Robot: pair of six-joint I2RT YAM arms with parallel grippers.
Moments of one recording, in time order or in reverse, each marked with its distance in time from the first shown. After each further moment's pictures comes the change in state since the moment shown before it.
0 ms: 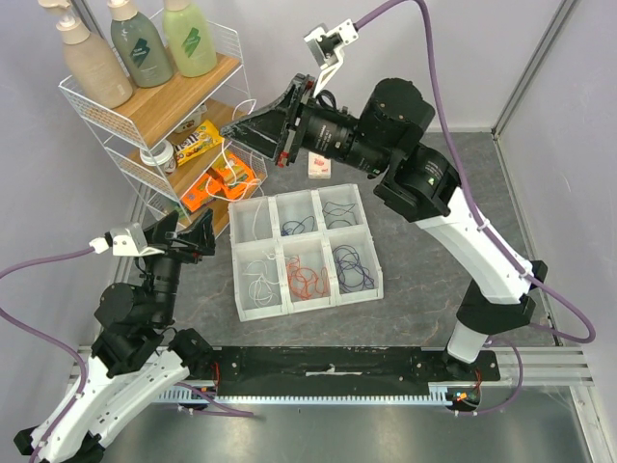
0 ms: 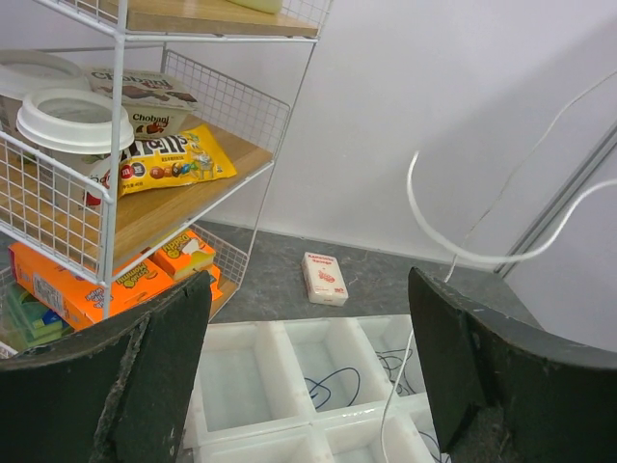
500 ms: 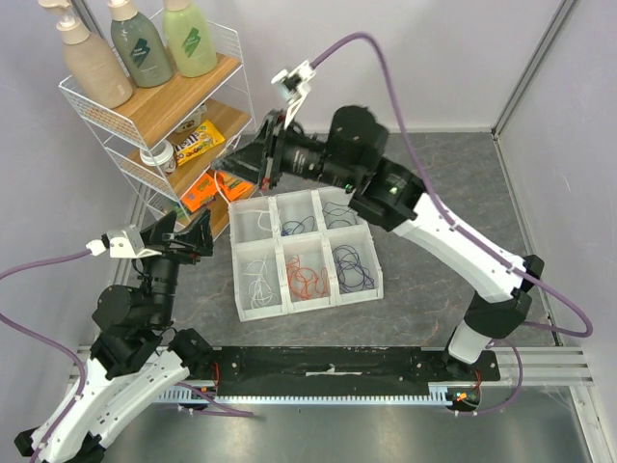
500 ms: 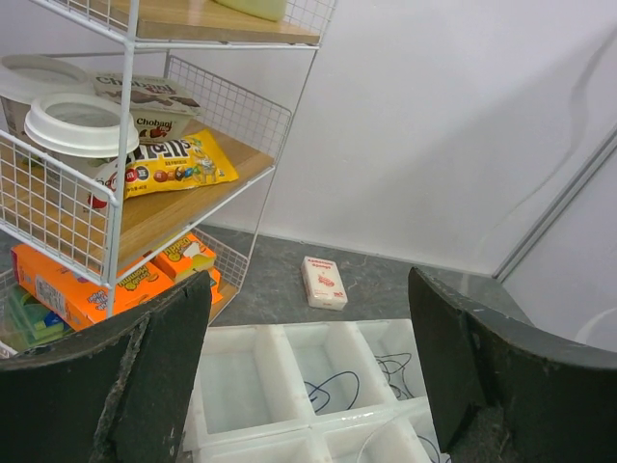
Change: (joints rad) left arm 0.002 -0.012 0.000 0.000 -0.003 0.000; right arm 0.000 -0.047 -0.244 0.156 -0.048 0.020
